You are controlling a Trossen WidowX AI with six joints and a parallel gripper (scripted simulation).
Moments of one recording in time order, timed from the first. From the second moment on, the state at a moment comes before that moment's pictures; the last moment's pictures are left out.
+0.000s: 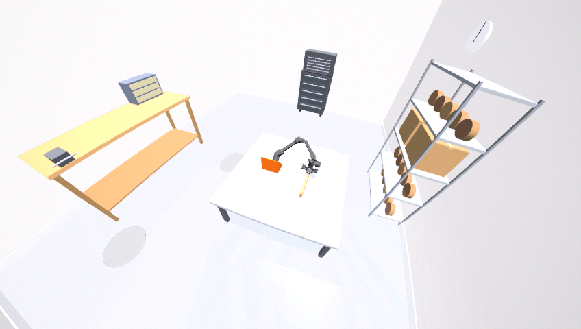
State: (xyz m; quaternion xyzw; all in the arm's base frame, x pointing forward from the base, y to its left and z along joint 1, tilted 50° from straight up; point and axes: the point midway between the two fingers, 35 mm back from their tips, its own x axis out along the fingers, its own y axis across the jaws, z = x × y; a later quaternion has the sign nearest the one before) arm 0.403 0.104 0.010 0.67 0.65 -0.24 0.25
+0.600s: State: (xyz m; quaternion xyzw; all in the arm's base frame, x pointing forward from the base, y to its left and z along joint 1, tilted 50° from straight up) arm 0.402 0.103 0.011 0.67 0.66 -0.24 0.25
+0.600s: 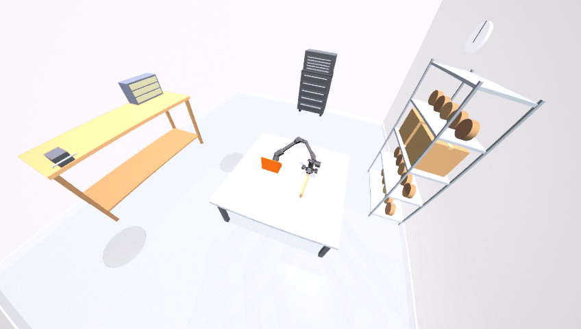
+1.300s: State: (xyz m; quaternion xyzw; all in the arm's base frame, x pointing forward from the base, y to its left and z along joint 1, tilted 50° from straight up) arm 0.401 0.102 0.012 0.67 0.66 -0.24 0.25
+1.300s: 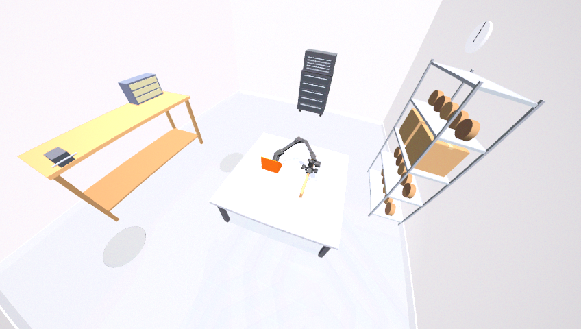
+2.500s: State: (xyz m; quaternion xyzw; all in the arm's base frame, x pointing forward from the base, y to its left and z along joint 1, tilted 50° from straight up) arm 0.400 0.099 0.015 0.67 0.66 -0.24 0.25
